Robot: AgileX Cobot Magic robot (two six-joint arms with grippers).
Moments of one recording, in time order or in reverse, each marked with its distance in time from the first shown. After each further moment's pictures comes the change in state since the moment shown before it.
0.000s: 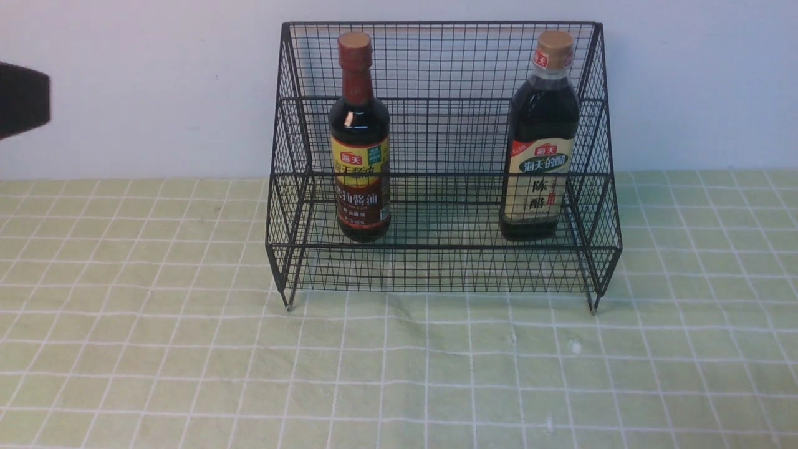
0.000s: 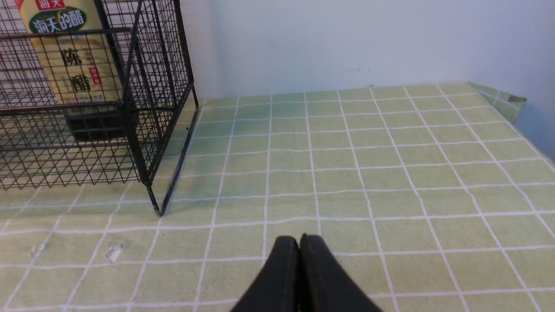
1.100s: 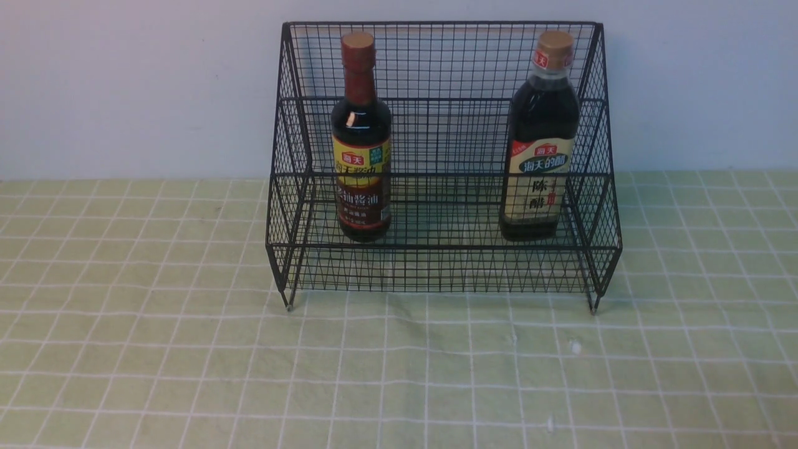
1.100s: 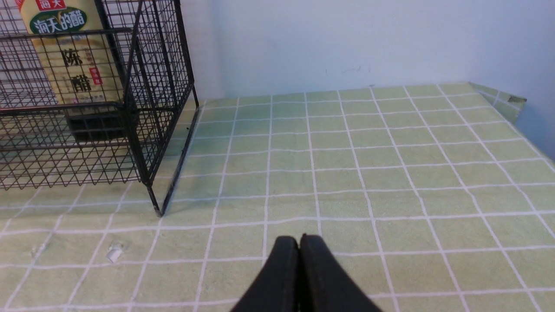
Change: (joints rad) right arm 0.000 0.000 0.000 0.000 0.000 0.000; left arm 0.315 -0.460 0.612 -0.105 -0.426 0.252
